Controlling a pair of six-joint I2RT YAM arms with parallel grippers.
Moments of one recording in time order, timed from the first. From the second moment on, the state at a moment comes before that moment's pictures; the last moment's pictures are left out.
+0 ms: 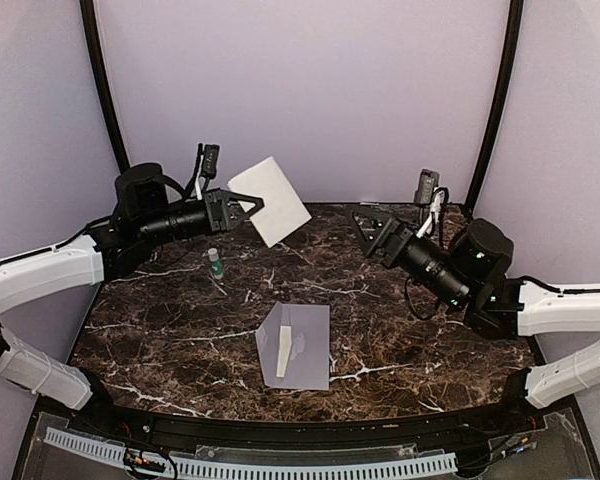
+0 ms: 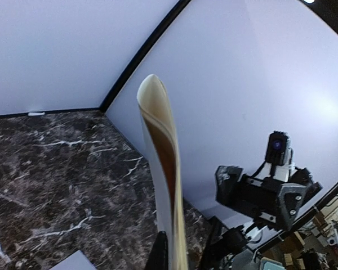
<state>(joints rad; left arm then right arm) -0.68 1.28 0.95 0.33 0.45 -0.67 1.03 1.13 0.67 0.72 0.21 0.52</state>
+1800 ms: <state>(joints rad) -0.58 1.74 0.94 -0.33 0.73 -0.39 0.94 1.57 0.67 0.26 -0.03 0.93</state>
